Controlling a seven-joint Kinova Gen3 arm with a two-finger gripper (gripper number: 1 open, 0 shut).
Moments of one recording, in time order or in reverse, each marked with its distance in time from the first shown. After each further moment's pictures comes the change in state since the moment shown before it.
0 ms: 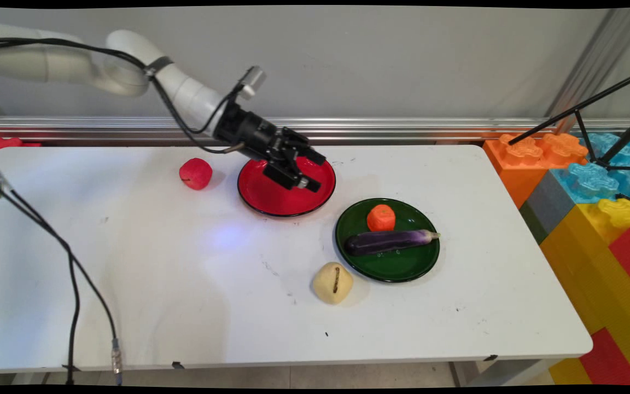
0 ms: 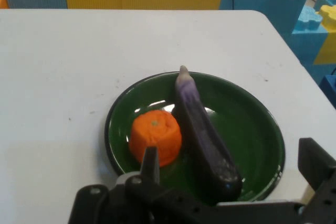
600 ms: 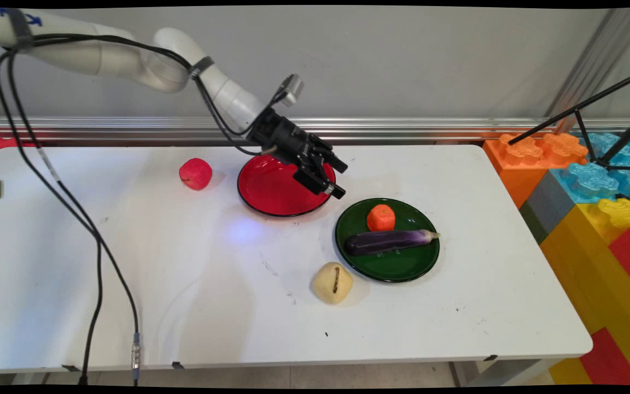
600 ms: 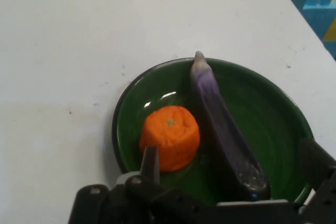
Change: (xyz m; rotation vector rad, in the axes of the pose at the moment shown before) arm 0.019 -0.026 0.052 -0.014 -0.093 -0.018
